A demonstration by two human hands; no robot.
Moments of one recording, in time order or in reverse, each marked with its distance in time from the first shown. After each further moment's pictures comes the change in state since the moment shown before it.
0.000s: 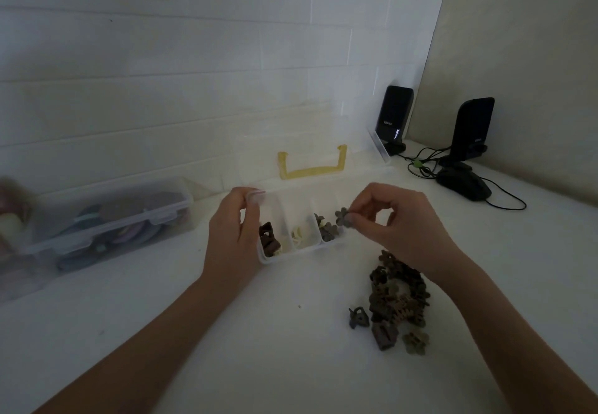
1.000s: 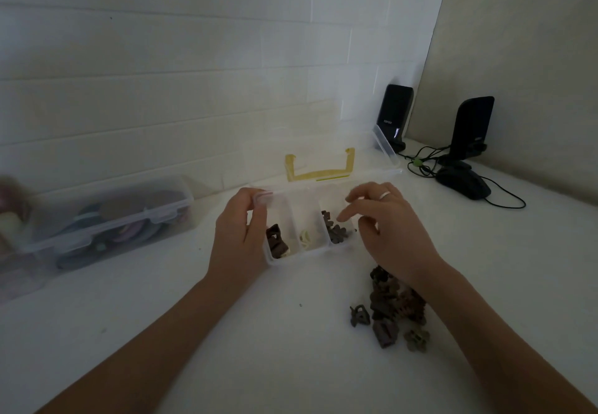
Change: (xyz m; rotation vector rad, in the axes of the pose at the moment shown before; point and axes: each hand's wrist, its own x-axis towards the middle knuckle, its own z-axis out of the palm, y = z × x) left_hand -0.003 0.005 0.003 -0.002 -0.032 0.015; right_hand -0.004 0.006 0.020 -0.378 0.026 -0.011
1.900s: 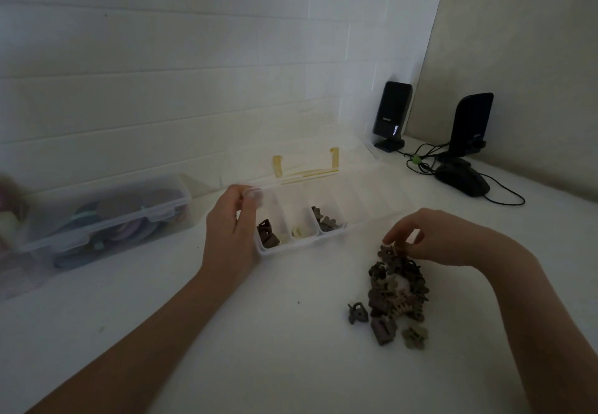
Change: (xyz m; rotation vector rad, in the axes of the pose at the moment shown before) left_hand 0.006 -0.012 -0.001 -0.021 0.033 -0.075; right_hand 0.000 0.049 -0.045 -0.069 -0.694 0.398
